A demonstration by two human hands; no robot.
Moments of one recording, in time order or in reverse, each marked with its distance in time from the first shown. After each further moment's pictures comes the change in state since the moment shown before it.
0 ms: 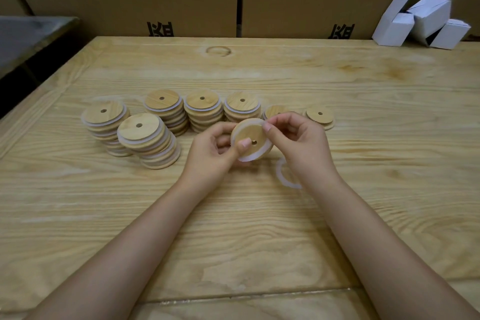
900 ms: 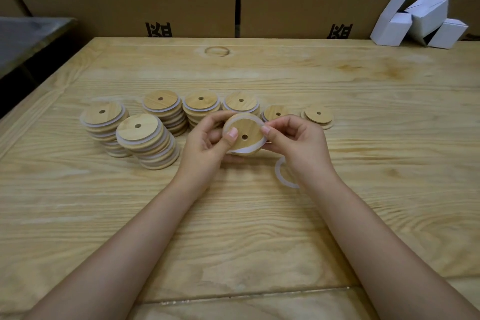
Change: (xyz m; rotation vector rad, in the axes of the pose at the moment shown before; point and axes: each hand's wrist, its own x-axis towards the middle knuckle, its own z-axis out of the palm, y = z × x) left_hand 0.000 0.005 -0.004 -0.087 0.004 0.051; right_hand 0.001 0.003 -0.001 0.085 -0.001 0.079
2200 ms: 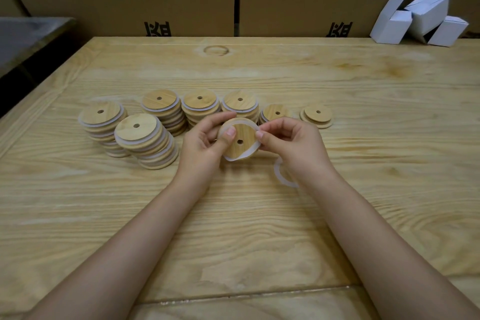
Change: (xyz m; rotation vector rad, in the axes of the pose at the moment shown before) left_hand 0.000 0.000 0.001 0.018 0.059 0.023; right_hand -0.001 -0.001 0.000 -0.045 -0.076 0.045
